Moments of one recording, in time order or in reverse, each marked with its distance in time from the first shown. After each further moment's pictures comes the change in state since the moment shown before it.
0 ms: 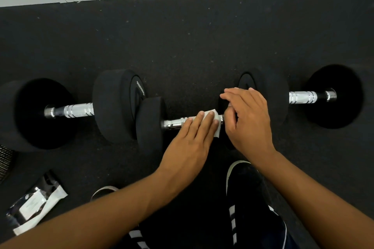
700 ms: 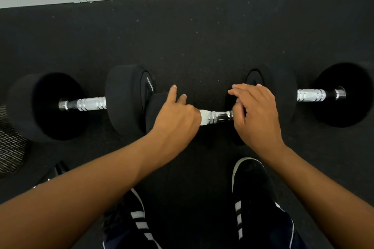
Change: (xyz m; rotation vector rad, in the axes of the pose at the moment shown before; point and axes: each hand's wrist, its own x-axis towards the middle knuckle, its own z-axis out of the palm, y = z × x) left_hand 0.014 -0.042 -0.057 0.263 -0.222 -0.130; right_hand 0.000 0.002 -0.003 0.017 -0.025 -0.029
